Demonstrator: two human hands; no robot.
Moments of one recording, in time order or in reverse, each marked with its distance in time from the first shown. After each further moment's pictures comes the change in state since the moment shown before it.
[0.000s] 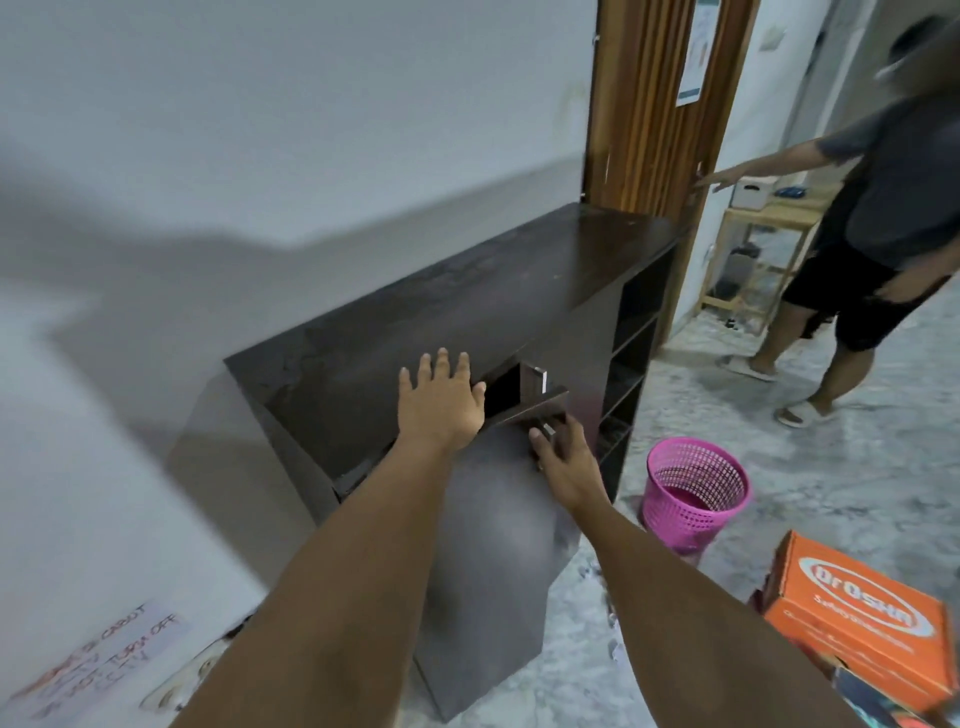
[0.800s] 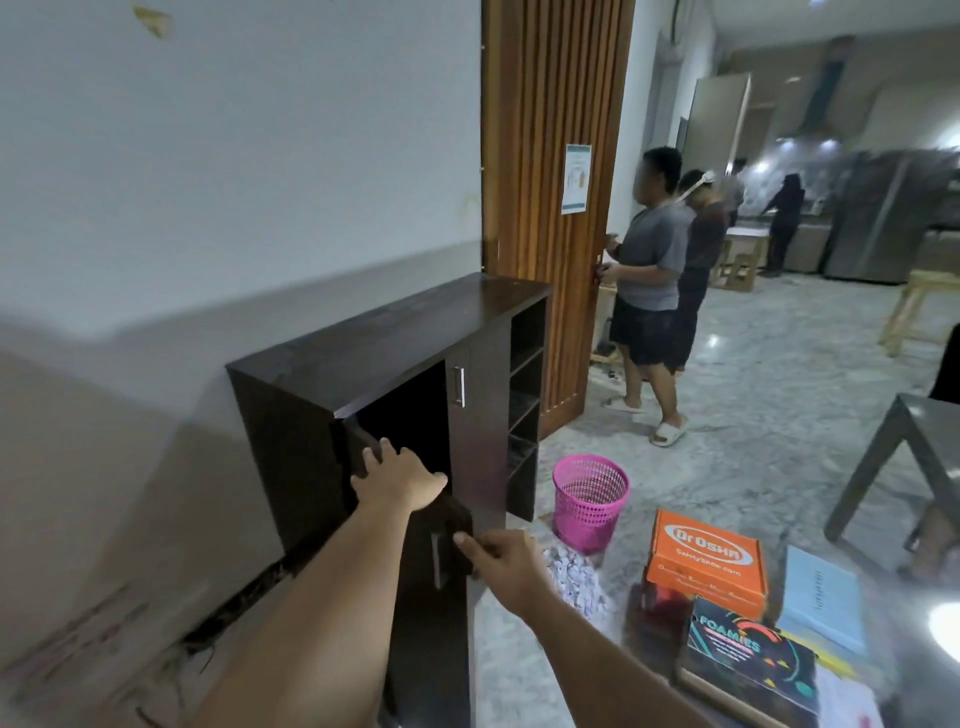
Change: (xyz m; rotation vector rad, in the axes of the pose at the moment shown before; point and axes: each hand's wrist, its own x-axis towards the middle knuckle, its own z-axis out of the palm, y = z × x) left_hand -0.287 0.008 -0.026 -0.219 -0.226 -0.104; right_hand -0.352 0.002 -0.027 -0.113 -0.008 -0.130
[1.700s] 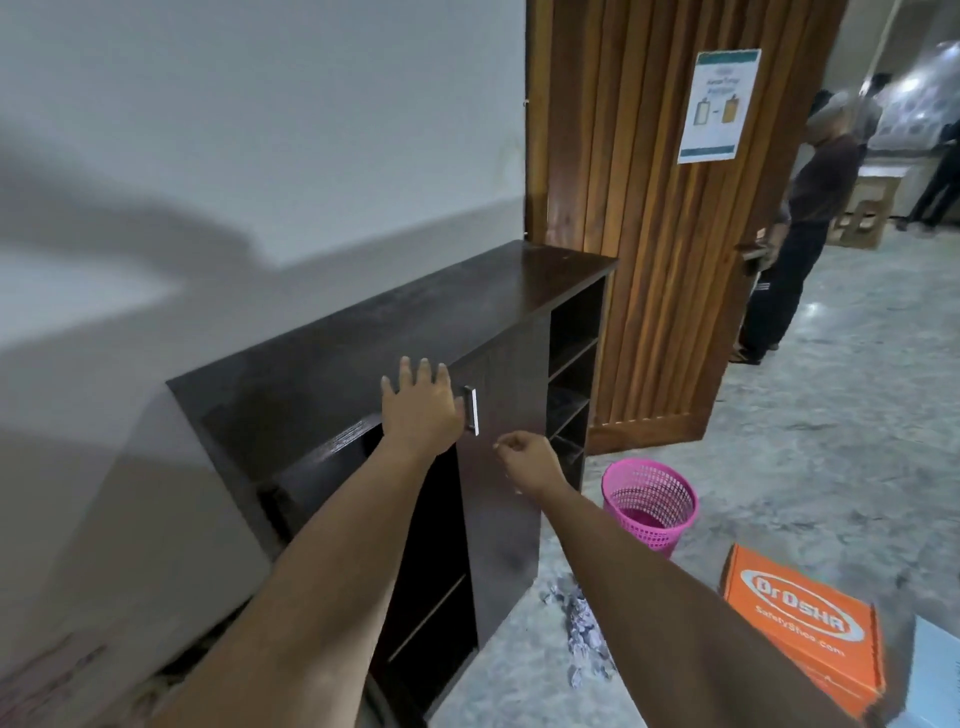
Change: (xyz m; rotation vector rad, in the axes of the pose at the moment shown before) left_hand 0.254 0.107 -0.028 0.253 0.302 0.151; right_hand 0.347 0.029 -0.053 0.038 -0.109 0.192
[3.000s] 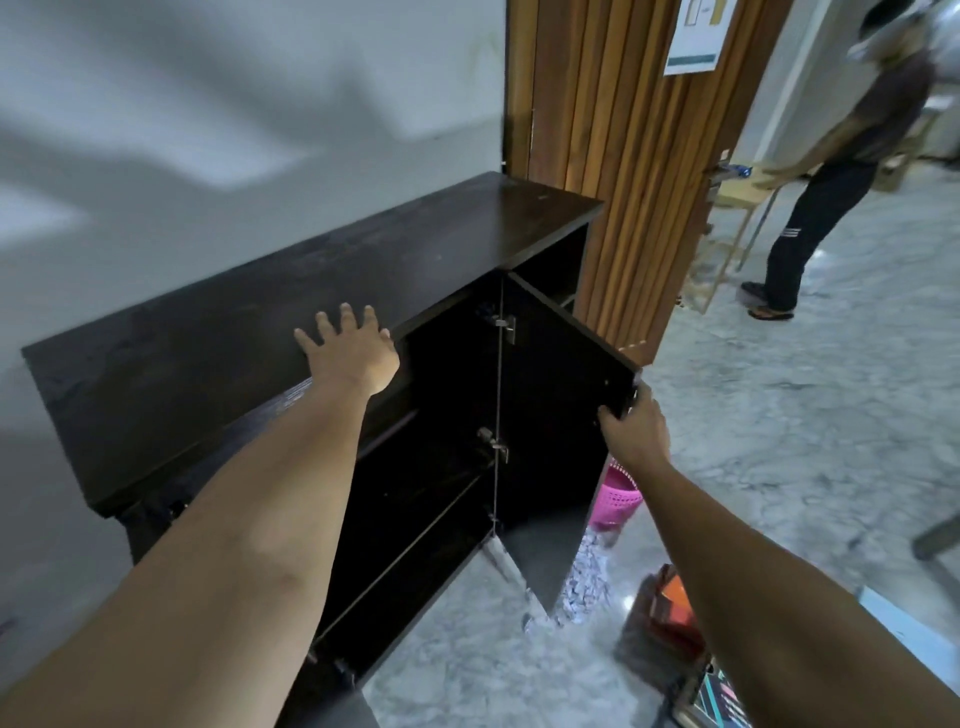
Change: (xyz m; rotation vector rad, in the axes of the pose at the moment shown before) left_hand 0.110 0.018 0.033 -0.021 -0.143 -0.274; right_hand 0.096 0.117 -0.183 -0.247 0.399 0.052
